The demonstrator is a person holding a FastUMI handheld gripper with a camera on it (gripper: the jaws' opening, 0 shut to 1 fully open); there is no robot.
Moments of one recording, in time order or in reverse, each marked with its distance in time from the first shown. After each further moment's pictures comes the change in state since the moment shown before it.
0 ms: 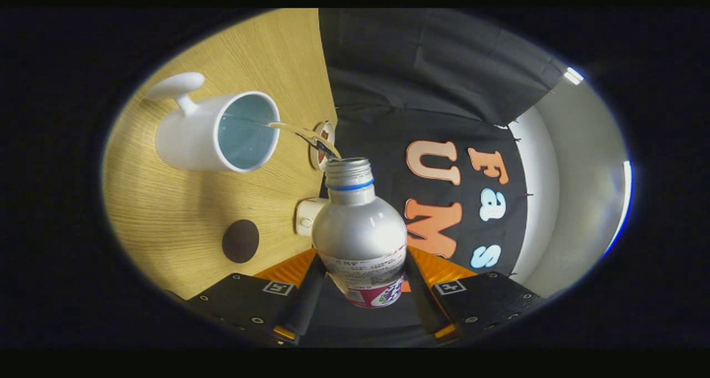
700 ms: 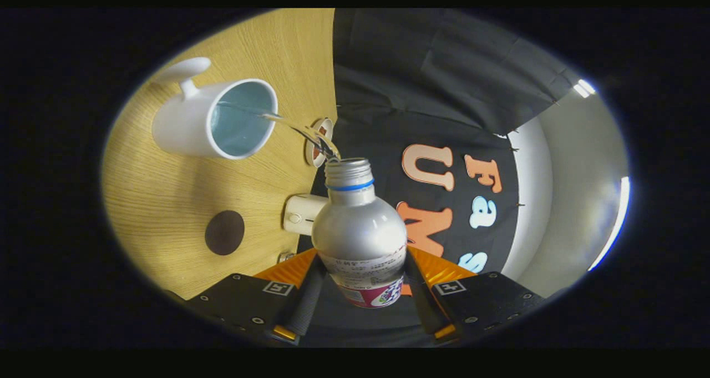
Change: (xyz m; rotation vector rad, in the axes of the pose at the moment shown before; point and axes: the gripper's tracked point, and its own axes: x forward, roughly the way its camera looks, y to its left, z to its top) arm 0.005 -0.016 -0.004 -0.085 -0.008 -0.041
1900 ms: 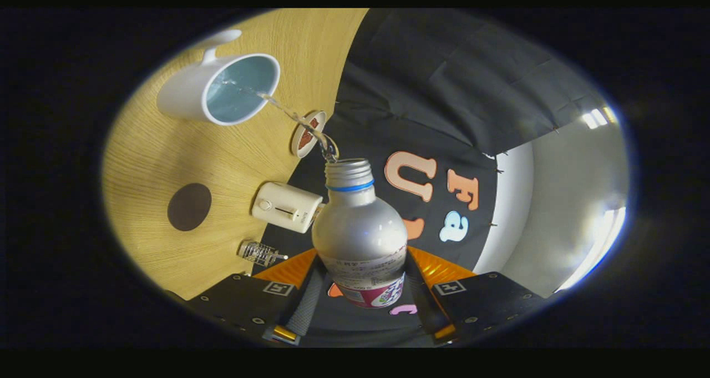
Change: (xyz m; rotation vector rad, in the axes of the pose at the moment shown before) arm 0.007 -0.033 -0.008 -0.175 -0.027 -0.106
